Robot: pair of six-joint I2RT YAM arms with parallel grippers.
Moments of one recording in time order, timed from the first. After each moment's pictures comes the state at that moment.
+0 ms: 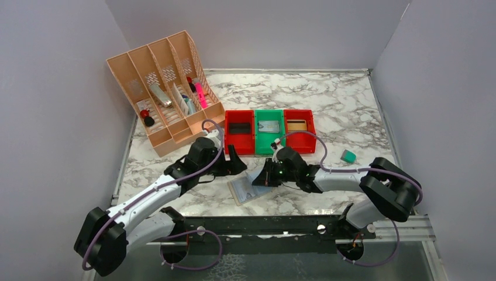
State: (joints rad) left arm -0.62 0.96 0.51 -0.16 0.19 -0.68; right arm 0.89 1.48 0.53 0.32 -0.24 0.93
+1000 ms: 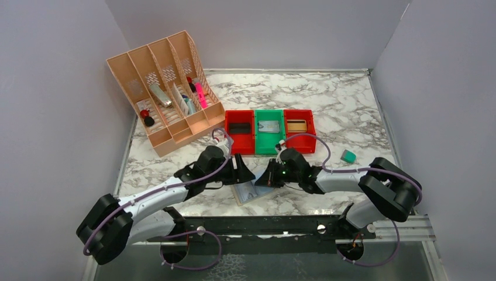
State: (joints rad) left arm -0.73 1.04 0.41 0.04 0.27 -0.86; right arm 0.86 1.48 0.47 0.37 -0.26 0.99
